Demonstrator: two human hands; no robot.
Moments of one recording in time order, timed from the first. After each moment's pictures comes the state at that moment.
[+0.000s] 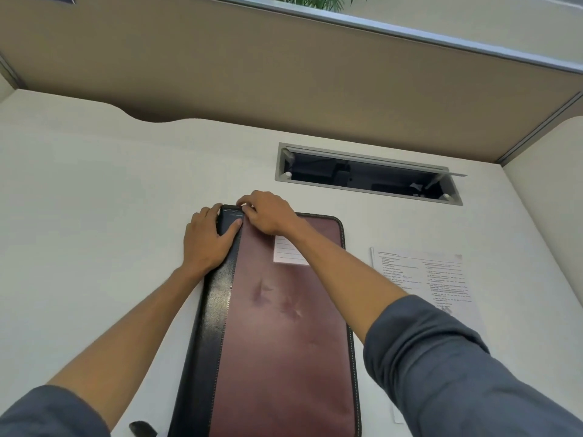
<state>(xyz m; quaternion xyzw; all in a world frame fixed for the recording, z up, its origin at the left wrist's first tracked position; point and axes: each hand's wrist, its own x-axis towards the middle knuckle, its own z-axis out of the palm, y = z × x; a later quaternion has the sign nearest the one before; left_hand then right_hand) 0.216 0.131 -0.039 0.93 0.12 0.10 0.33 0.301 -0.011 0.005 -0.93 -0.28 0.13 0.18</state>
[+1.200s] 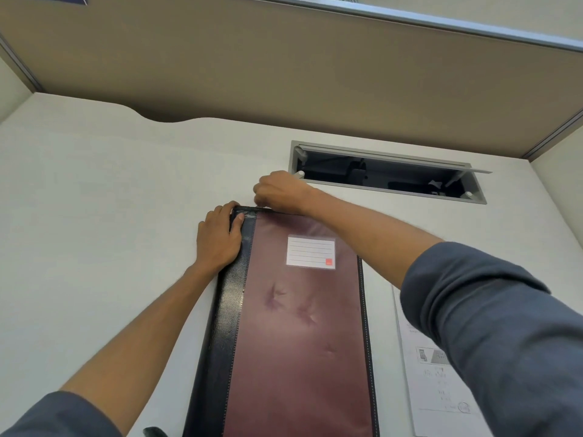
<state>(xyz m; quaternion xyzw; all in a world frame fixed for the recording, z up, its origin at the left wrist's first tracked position) 0.225 0.132 -0.038 0.94 0.11 0.09 0.32 0.344 -0.002 0.036 -0.82 -0.54 0.03 -0.21</state>
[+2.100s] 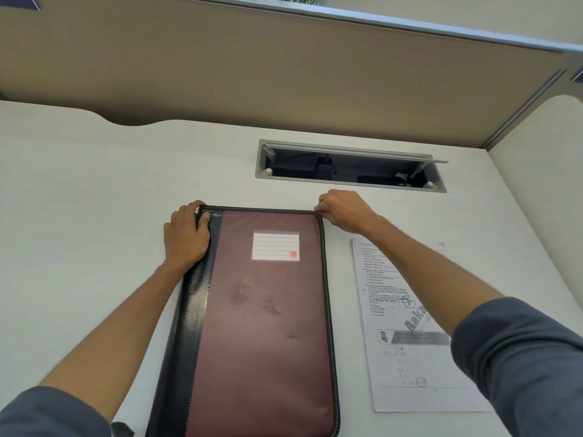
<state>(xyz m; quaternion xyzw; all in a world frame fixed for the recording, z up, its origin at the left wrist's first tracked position) 0.225 0.124 -0.041 0.93 0.14 0.11 0.32 0.321 -0.199 0.012 -0.94 -0.35 0.01 -0.01</state>
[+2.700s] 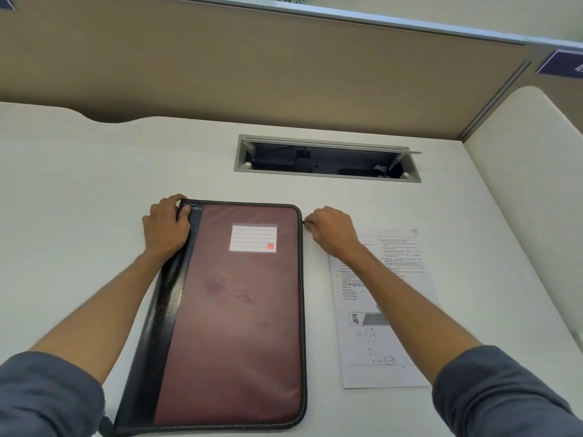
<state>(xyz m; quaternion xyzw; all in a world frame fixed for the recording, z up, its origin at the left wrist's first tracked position) 0.225 0.116 -0.037 0.95 0.15 0.10 0.27 0.253 -0.222 -0.006 -0.98 -0.20 -0.02 0.07</state>
